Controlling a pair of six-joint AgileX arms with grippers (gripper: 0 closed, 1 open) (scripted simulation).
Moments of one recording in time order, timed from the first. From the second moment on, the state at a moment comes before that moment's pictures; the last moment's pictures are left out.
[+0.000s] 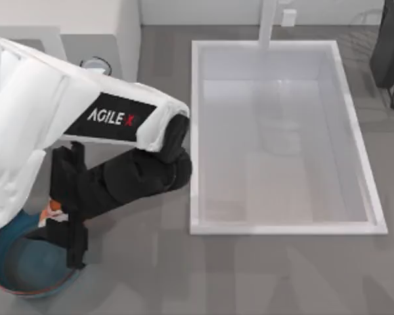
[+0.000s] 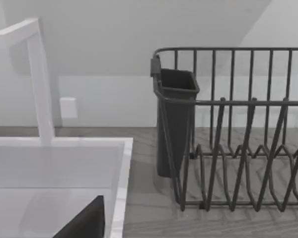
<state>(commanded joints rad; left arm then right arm) -0.64 2.24 1.36 -1.50 -0.69 -2.63 0.00 0.00 0.00 0.00 0.00 0.00</state>
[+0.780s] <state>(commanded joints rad) -0.70 2.33 1.34 -1.65 -0.76 -2.80 0.00 0.00 0.00 0.00 0.00 0.00</state>
